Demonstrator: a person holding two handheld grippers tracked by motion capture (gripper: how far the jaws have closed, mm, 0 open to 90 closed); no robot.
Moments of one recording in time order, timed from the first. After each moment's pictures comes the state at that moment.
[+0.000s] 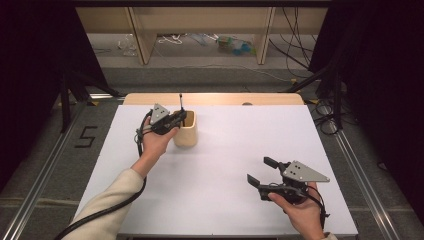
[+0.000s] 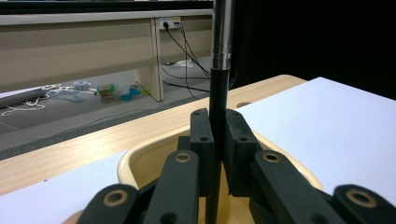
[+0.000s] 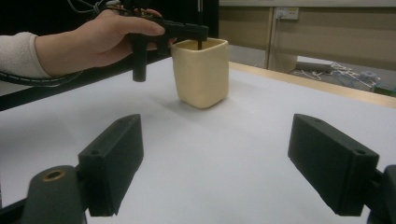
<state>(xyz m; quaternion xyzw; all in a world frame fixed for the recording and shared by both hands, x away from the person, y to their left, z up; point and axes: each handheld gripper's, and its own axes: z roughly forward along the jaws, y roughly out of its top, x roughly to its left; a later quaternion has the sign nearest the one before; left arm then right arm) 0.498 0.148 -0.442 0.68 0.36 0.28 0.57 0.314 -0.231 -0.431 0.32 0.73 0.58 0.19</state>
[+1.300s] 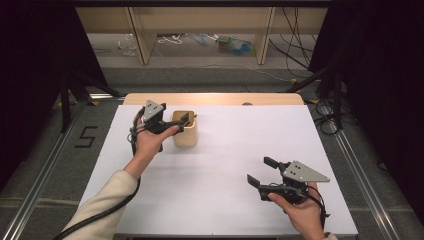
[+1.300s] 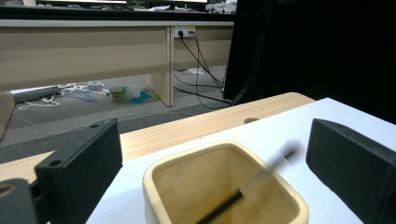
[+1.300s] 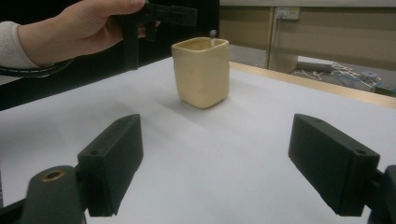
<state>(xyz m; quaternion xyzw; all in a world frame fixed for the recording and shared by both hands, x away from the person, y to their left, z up) 0.487 0.159 -0.418 0.66 0.38 0.30 0.57 0.314 -0.230 -0.431 0.32 0.72 0.58 0.19</state>
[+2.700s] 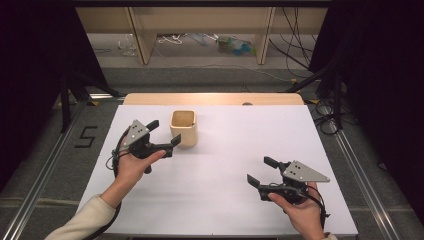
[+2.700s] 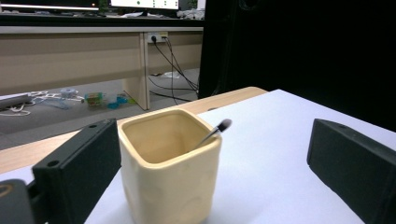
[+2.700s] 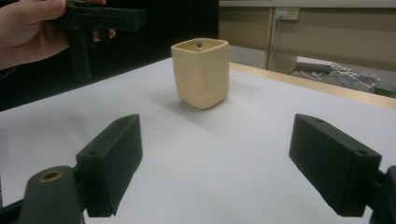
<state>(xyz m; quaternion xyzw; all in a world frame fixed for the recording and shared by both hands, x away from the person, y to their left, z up) 0.410 0.180 -0.415 0.68 0.33 0.28 0.60 0.313 -0.230 -0.430 0.32 0.73 0.58 0.19</state>
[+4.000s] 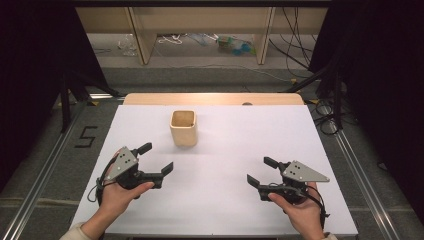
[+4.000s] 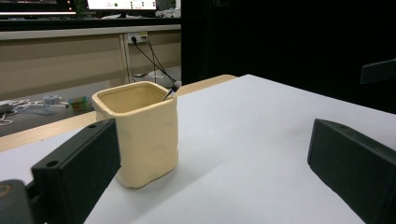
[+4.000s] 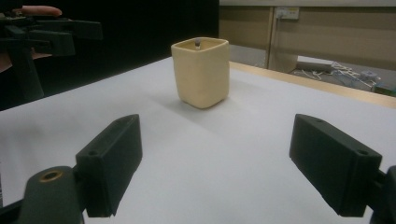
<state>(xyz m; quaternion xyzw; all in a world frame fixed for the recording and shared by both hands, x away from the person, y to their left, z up) 0.339 0.198 -0.428 0.69 0.30 0.26 0.61 0.313 -0.230 -0.430 0.32 0.73 0.57 0.20</state>
